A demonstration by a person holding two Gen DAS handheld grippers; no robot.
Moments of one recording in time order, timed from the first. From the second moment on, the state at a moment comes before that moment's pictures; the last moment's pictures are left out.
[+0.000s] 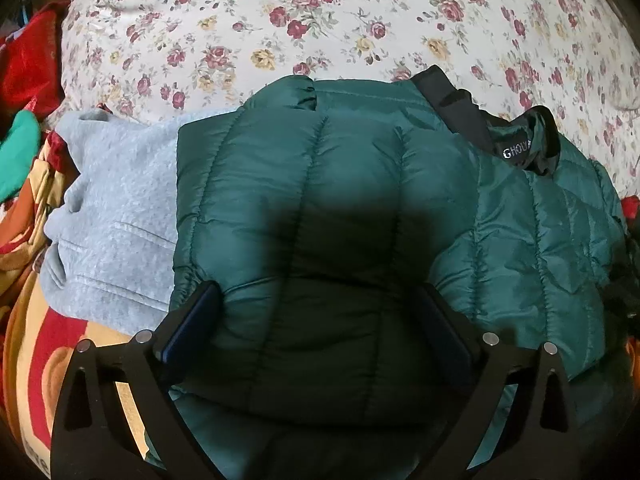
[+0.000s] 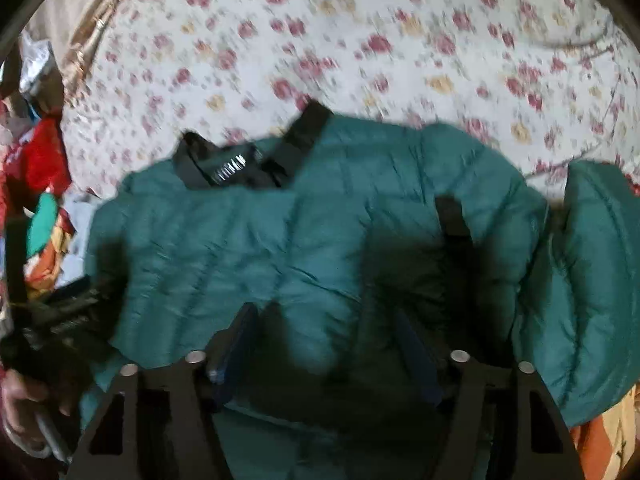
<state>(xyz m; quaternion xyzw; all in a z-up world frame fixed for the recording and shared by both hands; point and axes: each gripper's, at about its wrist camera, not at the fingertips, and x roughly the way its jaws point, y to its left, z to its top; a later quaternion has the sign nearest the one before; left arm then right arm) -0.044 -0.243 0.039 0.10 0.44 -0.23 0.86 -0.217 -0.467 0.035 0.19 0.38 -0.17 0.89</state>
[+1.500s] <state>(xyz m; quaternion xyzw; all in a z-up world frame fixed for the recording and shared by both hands) -0.161 -0.246 0.119 0.04 0.42 -0.31 0.85 -0.345 -0.524 0.086 0.18 0.33 -0.30 0.87</state>
